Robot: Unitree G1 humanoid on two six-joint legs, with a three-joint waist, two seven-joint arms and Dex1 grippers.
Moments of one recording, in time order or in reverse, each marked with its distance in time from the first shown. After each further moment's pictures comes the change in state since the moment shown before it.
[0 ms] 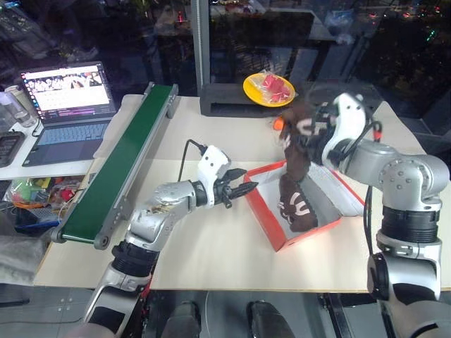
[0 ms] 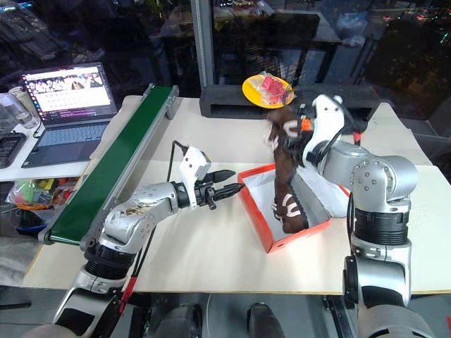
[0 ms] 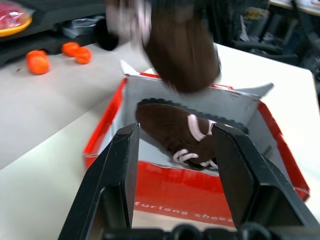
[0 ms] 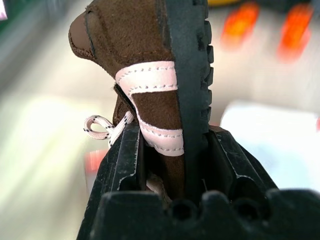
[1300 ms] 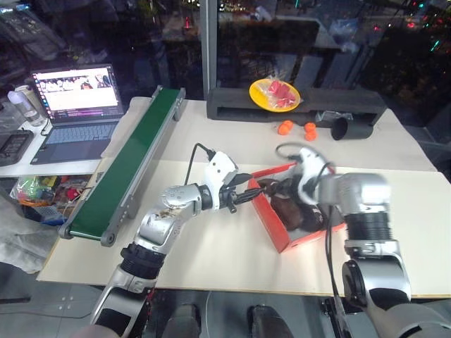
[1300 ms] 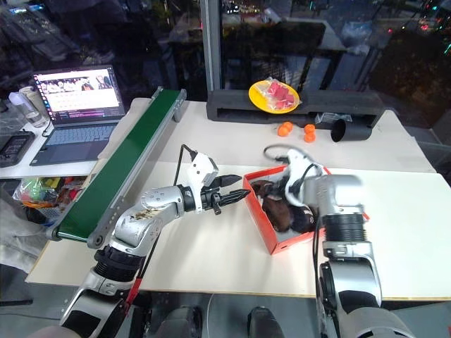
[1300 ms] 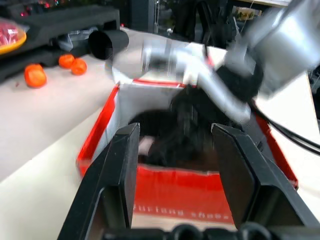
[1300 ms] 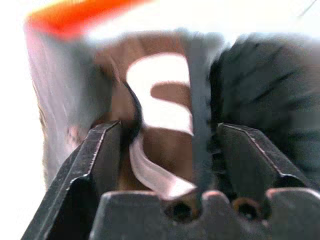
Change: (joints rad) left arm 0.008 -0.045 -0.008 0.057 0.065 -0.058 -0.047; right arm -0.007 0.224 -0.111 0.062 -0.396 -0.042 0.182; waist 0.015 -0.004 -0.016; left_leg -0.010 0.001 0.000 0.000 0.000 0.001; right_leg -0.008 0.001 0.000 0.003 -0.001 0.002
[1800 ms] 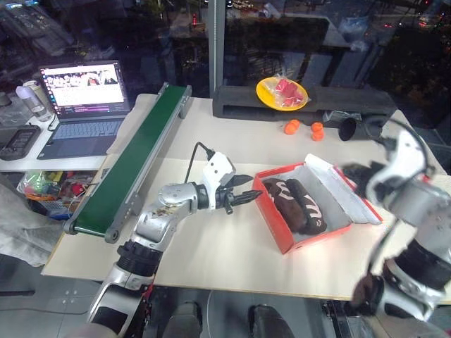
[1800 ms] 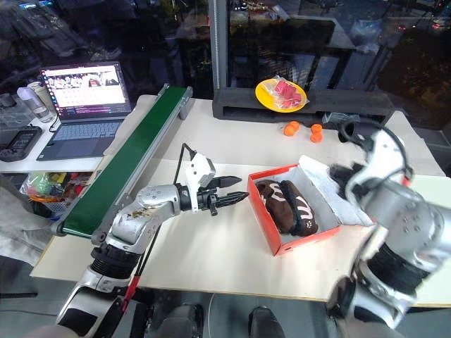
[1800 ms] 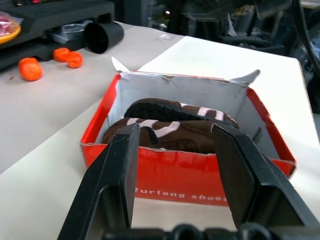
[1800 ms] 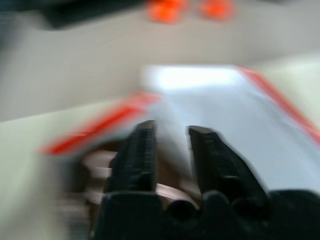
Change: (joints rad) left arm -0.007 0.027 -0.005 0.019 -0.003 -0.035 -0.108; right arm 0.367 -0.069 -0.382 -0.522 0.094 0.183 -0.237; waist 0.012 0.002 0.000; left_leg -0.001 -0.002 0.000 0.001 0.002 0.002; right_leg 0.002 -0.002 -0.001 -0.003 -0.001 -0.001
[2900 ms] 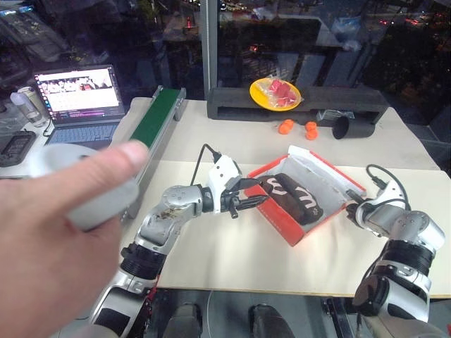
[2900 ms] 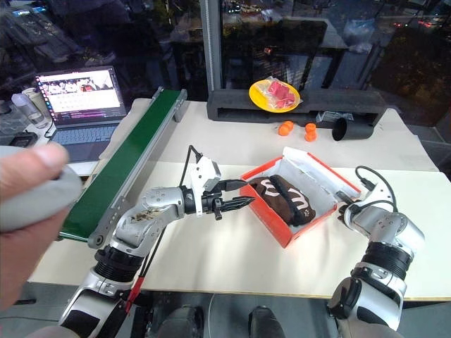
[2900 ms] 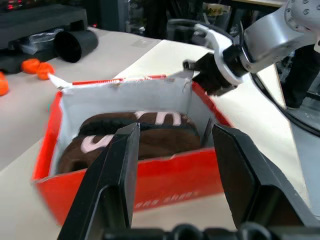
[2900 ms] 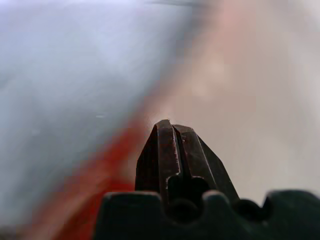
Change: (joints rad) left arm 0.002 -0.018 -0.019 -0.027 0.001 0.005 0.006; right arm -0.168 0.035 -0.102 0.986 -0.076 -0.622 -0.121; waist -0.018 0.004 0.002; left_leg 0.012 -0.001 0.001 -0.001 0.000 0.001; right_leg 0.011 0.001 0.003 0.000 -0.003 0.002
